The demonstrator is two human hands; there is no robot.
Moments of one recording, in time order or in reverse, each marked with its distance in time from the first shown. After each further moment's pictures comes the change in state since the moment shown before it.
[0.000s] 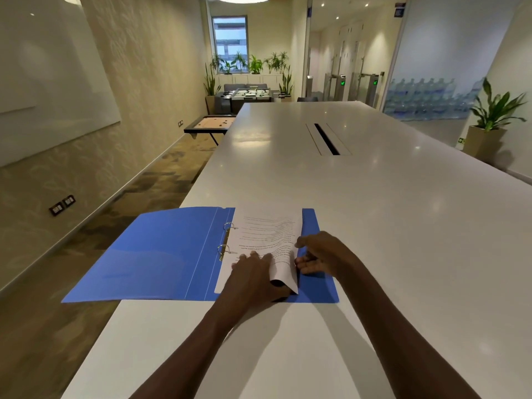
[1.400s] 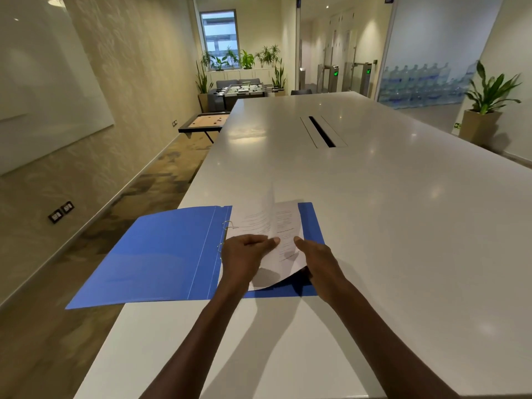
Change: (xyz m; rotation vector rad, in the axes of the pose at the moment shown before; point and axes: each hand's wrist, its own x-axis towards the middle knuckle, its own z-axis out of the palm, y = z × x) left_hand -0.007 0.010 -0.041 -1.163 0.324 -0.285; right_hand -0.007 0.050 0.022 0.305 0.079 -0.235
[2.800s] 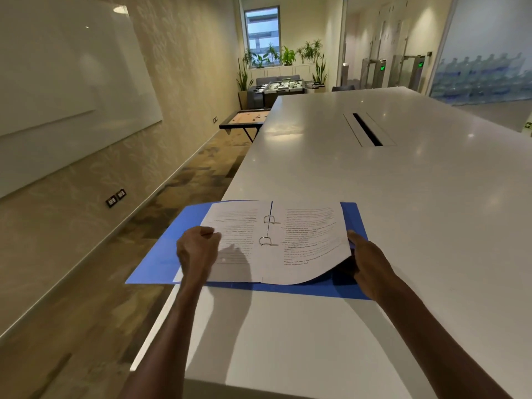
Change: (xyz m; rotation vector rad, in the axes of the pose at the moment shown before) left_hand 0.043 -0.034 -0.148 0.499 0.498 0.017; right_hand 0.006 -0.010 0.005 0.134 -0.010 0.093
